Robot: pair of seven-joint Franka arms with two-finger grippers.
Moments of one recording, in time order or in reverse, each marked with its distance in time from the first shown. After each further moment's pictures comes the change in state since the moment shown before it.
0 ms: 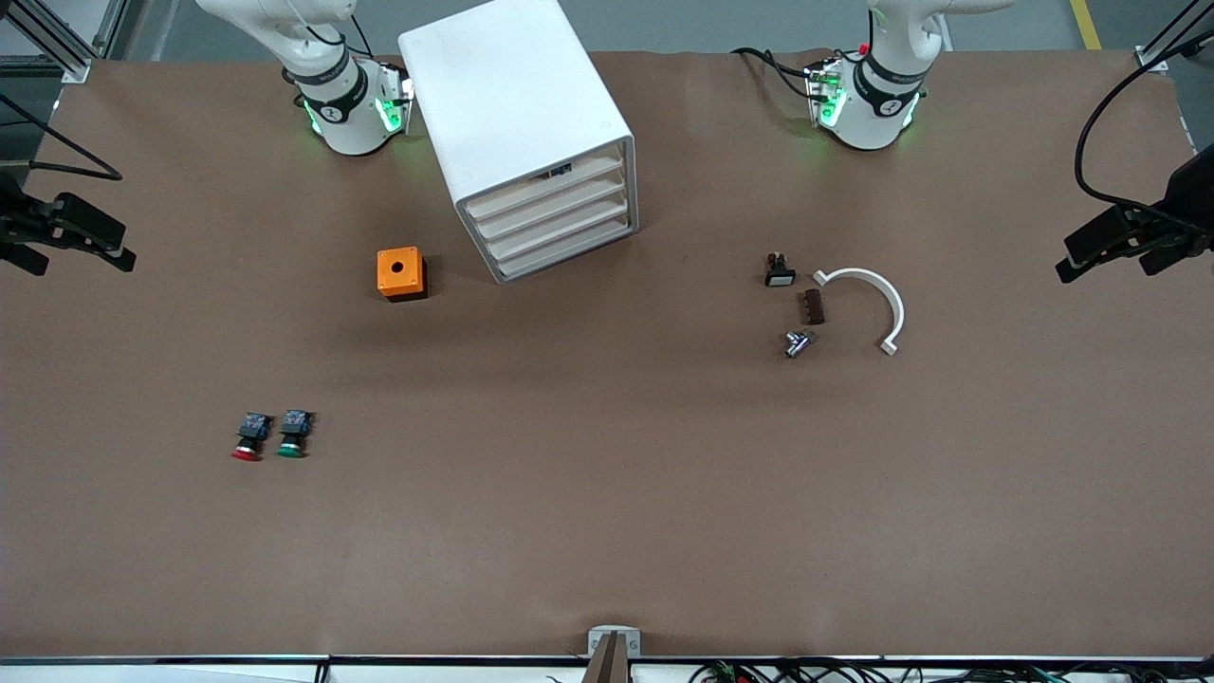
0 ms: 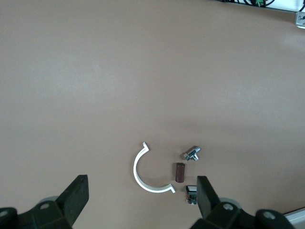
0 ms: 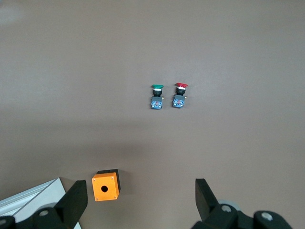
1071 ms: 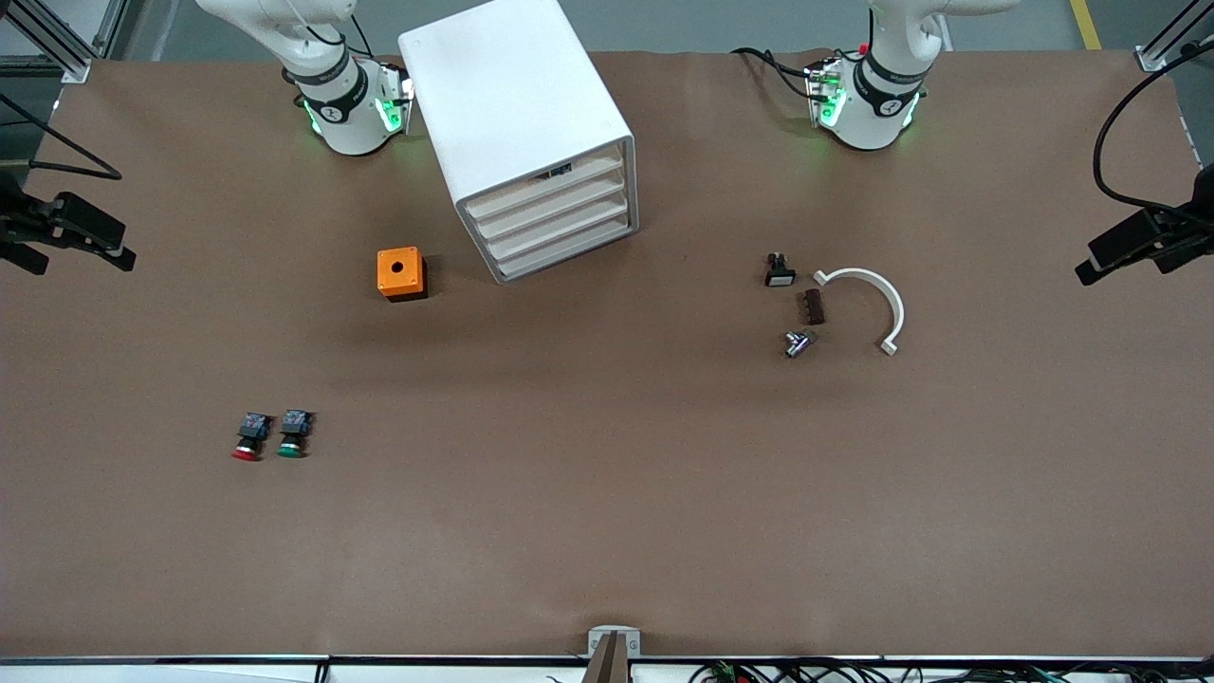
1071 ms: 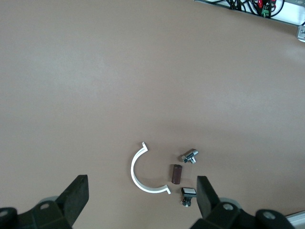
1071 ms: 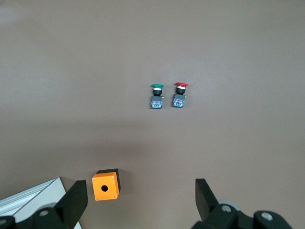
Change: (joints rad) left arm -0.033 -0.001 0.090 -0.002 -0.040 0.001 -0.011; right arm 0.000 0.000 0.000 0.001 0.000 -0.003 0.000
